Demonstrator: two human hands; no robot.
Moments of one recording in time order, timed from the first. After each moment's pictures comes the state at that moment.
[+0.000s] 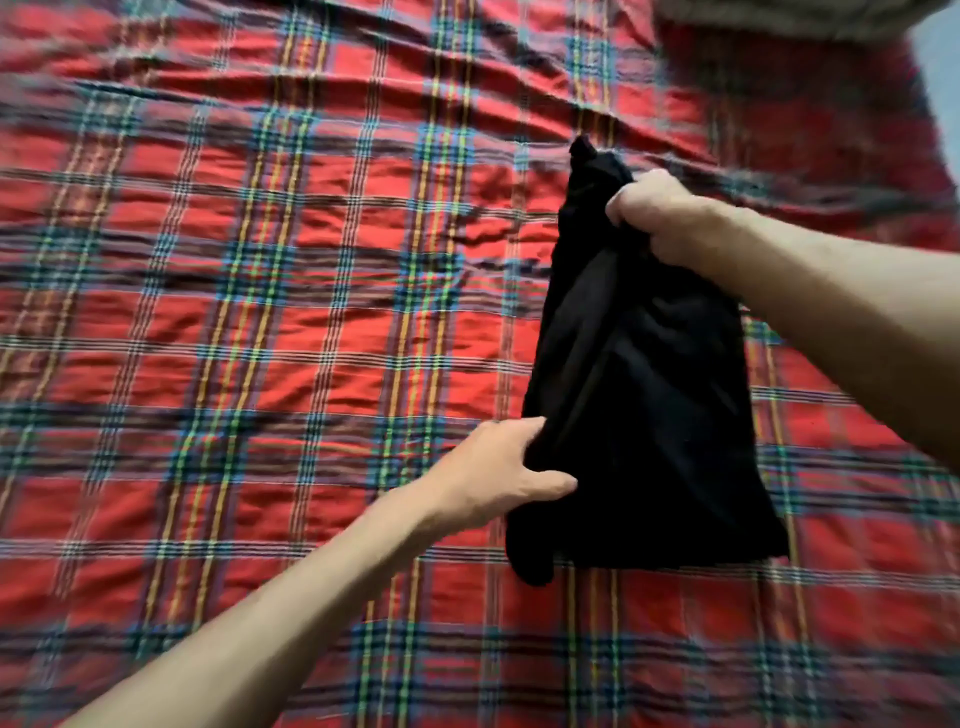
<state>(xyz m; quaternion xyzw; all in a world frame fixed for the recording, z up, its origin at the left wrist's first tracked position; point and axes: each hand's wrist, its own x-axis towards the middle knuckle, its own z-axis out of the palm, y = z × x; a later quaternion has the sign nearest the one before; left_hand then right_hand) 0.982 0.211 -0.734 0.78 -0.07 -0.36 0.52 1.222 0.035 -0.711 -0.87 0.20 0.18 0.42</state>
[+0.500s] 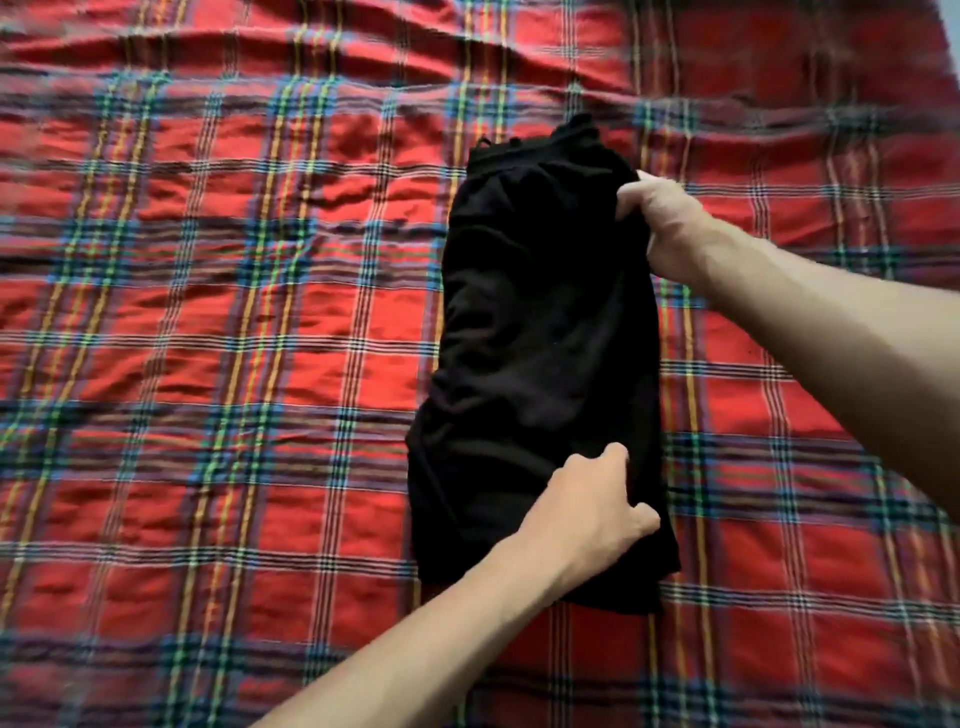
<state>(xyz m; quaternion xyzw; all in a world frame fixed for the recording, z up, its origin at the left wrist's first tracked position) 0.973 -0.079 -0.777 0.84 0.00 -0.37 0.39 1.228 -0.183 -0.814 -0.66 0.19 0.23 0.69</state>
